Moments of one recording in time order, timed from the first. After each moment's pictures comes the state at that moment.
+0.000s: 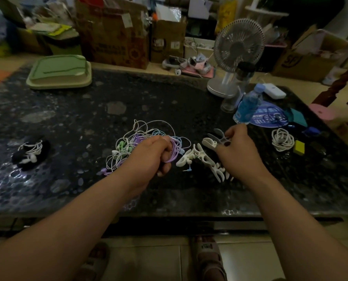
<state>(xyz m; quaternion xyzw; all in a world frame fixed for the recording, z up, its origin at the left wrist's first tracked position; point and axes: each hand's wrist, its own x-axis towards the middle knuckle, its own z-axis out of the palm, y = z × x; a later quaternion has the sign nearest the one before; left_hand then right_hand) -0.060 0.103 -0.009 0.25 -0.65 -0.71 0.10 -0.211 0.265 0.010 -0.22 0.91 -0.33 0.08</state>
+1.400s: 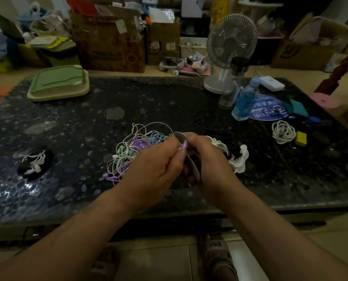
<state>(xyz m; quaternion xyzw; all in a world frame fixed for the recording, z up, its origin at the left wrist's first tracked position) -0.038 0.127 0.006 0.01 -0.89 -0.37 0.27 -0.129 0.244 0.024 -0.21 0.64 -0.65 0.35</state>
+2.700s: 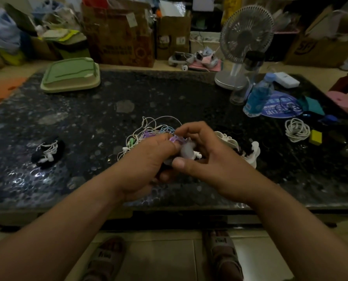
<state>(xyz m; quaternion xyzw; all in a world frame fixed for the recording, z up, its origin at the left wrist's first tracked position) -0.019 0.109 0.028 0.15 -0.64 -0.76 0.02 -0.137 0.263 0.026 -0.46 0.67 -0.50 0.31</state>
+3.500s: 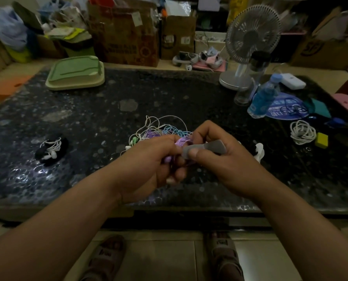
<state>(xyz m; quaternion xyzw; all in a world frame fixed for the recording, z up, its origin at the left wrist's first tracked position) -0.016 0.105 0.026 0.15 -0.56 -0.81 -0.01 -0.150 0.261 0.024 -0.47 0.66 -0.53 0.27</state>
